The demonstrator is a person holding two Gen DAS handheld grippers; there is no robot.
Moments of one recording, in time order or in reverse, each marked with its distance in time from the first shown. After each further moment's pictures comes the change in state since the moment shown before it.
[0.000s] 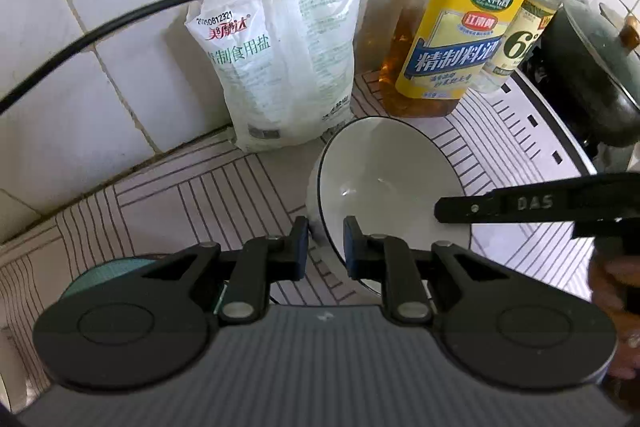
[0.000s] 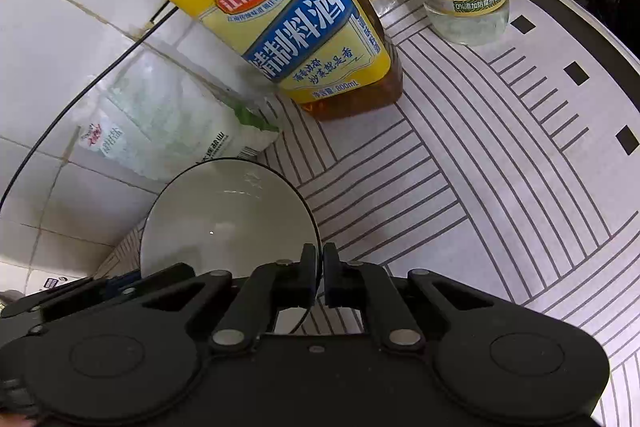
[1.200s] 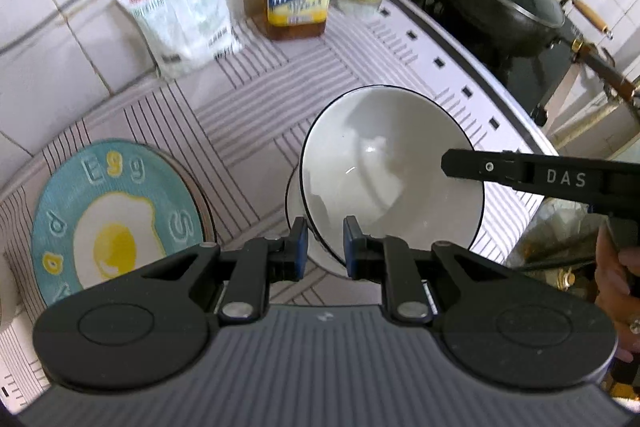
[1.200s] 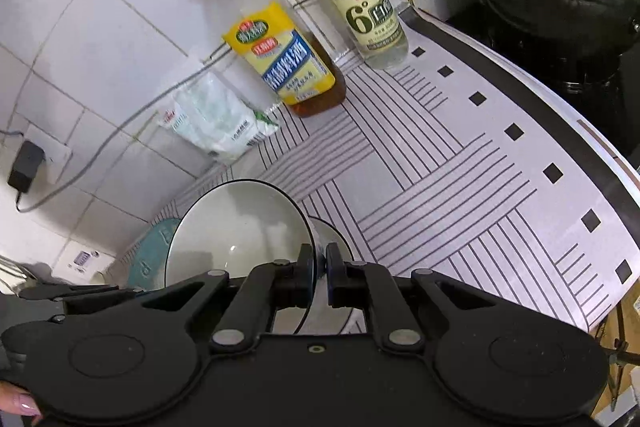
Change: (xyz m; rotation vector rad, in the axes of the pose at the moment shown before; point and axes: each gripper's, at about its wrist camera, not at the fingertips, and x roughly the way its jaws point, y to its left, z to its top) left arm -0.090 -0.084 -0.081 0.135 0.099 -0.072; right arm -0.142 -0.038 -0.116 -0.022 -0.189 0.010
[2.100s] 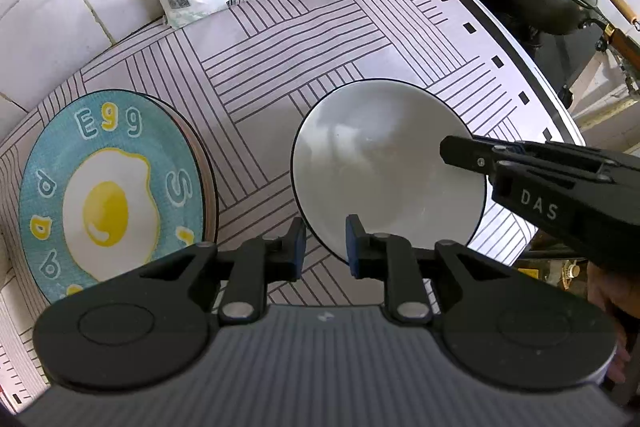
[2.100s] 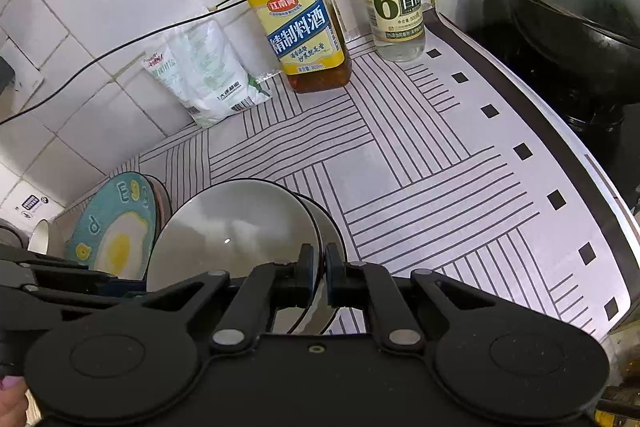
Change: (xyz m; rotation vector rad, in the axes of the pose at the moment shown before) left arm 0.030 0.008 -0.006 -0.057 0.099 0.023; right arm 0.033 0.023 -0.007 -0.179 0.019 -0.136
